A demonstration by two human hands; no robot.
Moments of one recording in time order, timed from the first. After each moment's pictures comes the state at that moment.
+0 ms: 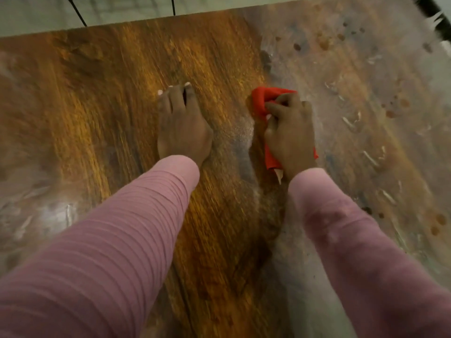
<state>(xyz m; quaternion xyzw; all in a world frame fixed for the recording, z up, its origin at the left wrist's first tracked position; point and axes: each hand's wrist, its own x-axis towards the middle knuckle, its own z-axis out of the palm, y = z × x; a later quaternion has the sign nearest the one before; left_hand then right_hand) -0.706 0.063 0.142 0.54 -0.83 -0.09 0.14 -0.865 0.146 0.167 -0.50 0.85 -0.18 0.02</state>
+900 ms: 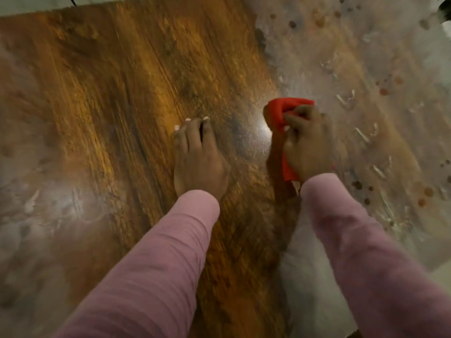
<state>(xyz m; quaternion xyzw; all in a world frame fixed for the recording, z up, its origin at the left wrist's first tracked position) -0.690 0.166 0.147 0.54 -0.81 -0.15 0.16 -0.866 0.220 0.170 -0.47 0.87 -0.16 0.01</state>
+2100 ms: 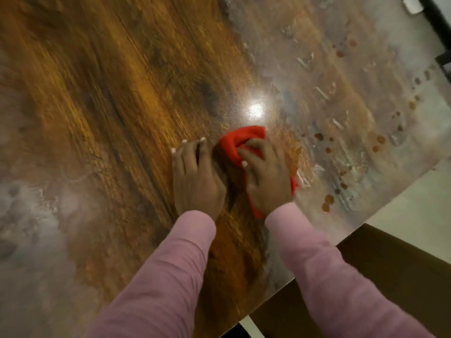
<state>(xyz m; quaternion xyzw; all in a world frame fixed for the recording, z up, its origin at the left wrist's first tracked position) -0.658 0.278 0.156 0.51 -0.82 -0.21 0.17 -0.778 0.342 0.172 -0.53 0.82 -0.18 0.04</state>
